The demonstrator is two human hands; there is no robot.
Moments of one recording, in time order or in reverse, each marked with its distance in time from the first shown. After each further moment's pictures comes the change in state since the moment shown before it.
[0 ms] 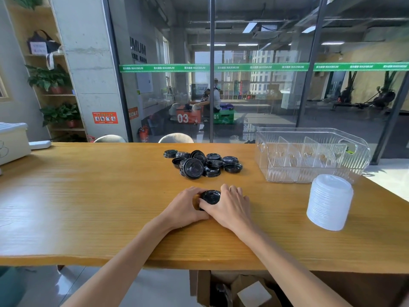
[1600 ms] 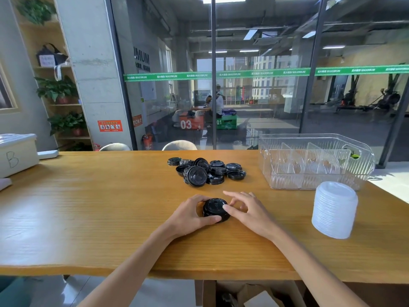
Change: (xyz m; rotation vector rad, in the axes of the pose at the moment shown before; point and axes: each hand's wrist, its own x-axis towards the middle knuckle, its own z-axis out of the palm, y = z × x) left_hand -0.004 0.003 -0.004 -0.093 -0.006 -0.026; right_hand 0.008 0.070 -0.024 0.537 -0.211 -0.244
